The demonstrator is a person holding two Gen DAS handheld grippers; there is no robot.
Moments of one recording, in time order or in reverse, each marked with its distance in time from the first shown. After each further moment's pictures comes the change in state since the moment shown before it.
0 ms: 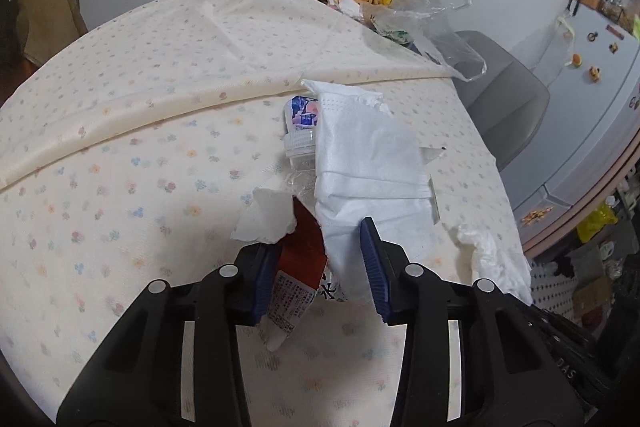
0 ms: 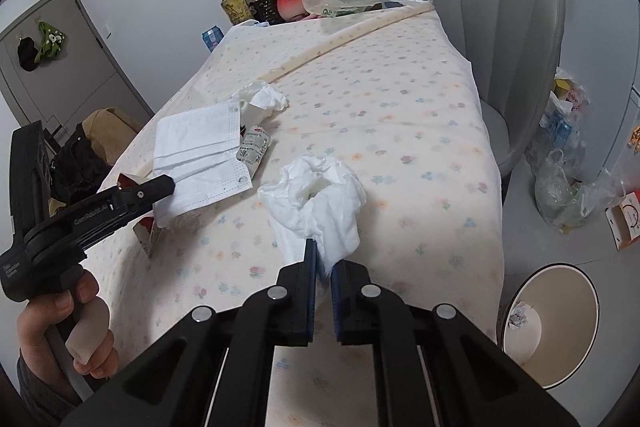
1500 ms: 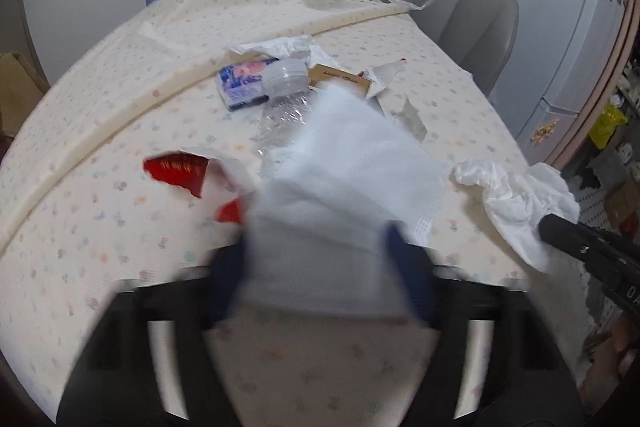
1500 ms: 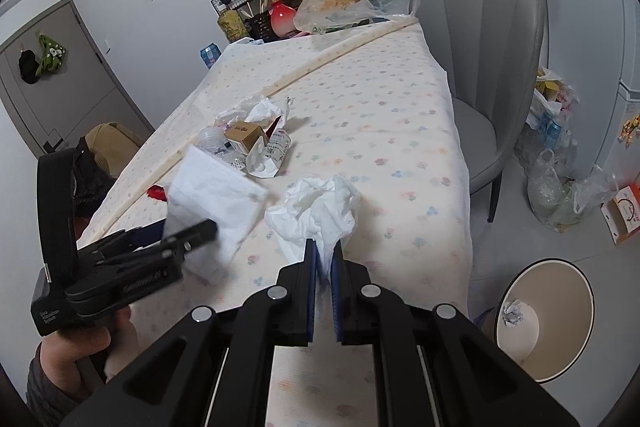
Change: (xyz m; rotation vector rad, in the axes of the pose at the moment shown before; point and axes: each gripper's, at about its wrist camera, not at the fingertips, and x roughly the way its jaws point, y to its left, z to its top) left arm 0.005 -0.047 -0.030 0.300 0.068 0.068; right arm -0.030 -0.011 -0.010 0.030 -0.049 -0.002
